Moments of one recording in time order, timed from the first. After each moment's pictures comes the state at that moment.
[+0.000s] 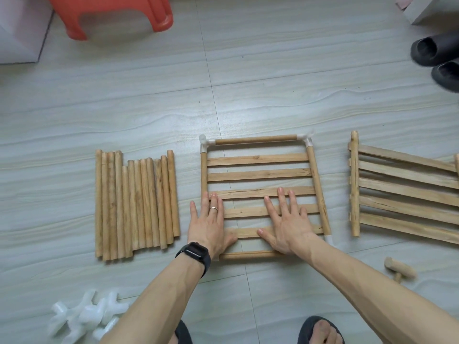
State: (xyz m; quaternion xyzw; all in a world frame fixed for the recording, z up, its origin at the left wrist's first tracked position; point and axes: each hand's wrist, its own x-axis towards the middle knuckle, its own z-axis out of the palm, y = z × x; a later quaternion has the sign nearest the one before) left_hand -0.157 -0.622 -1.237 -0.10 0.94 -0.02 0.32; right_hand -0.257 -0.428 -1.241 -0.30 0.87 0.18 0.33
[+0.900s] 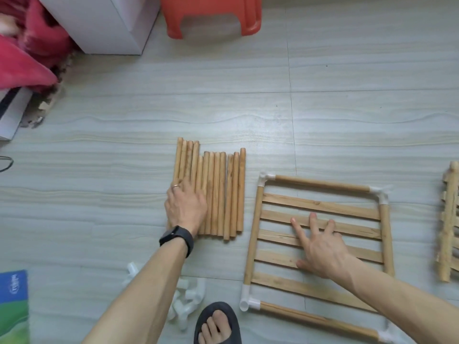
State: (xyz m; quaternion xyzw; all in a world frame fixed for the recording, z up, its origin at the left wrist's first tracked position) left_hand -0.076 -0.787 -1.216 -0.49 0.86 0.15 0.02; right_hand -0.210 -0.508 -1.220 -0.40 0.81 0.29 0.33
